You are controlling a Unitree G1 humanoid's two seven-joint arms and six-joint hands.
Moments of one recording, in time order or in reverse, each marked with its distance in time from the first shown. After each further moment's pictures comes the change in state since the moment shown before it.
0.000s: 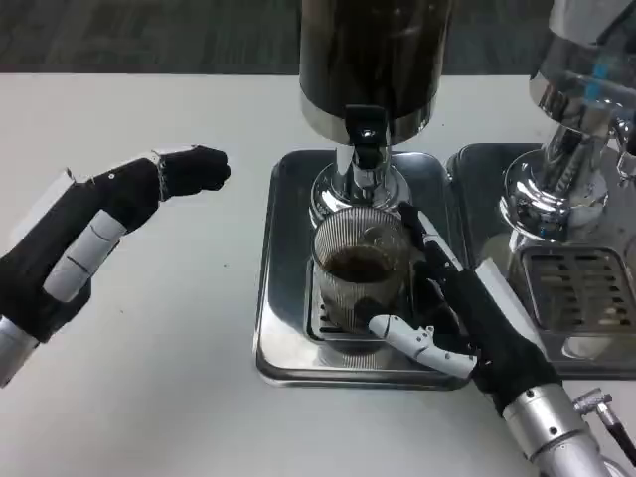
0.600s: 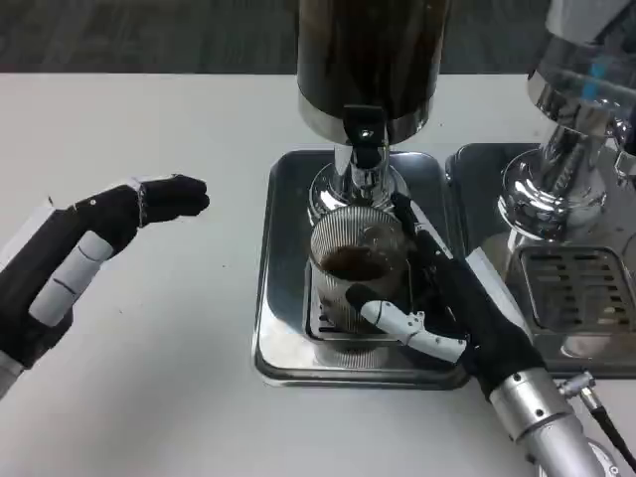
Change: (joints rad) left arm 0.064 0.009 0.025 0.005 0.037 0.000 0.034; right arm -0.100 0.020 0.002 0.156 0.038 -0.065 -0.001
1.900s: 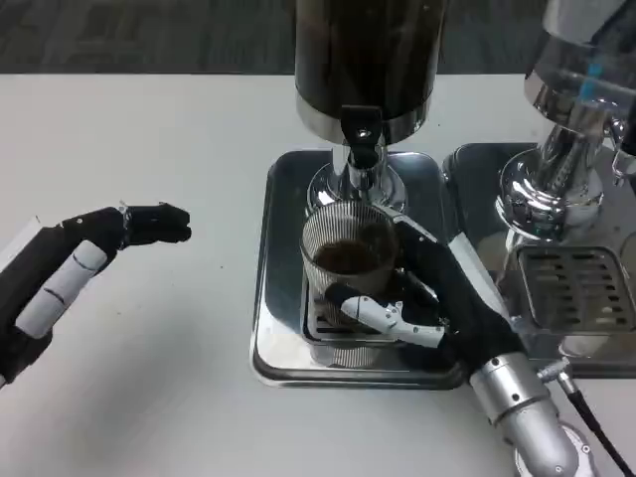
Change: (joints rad) left arm 0.003 0.046 0.004 0.065 0.046 0.000 0.021; right arm -0.111 0.021 0.046 0.181 -0.056 -0.090 -0.094
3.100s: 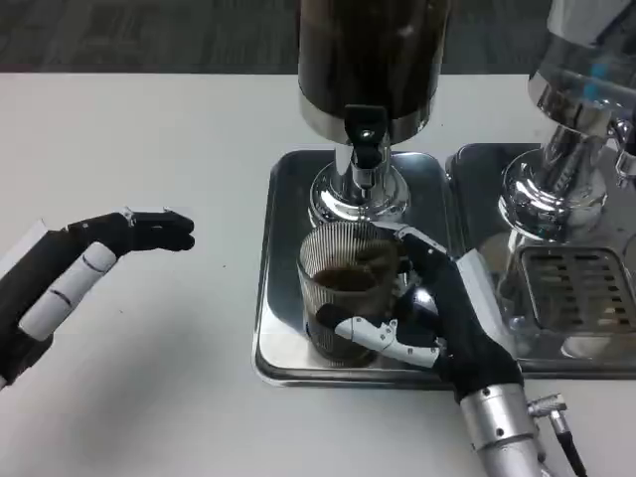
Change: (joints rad) left arm 0.000 0.009 -0.006 0.000 0.027 0.000 0.000; right arm 0.065 0.034 0.042 0.002 -0.160 -0.054 -0.349
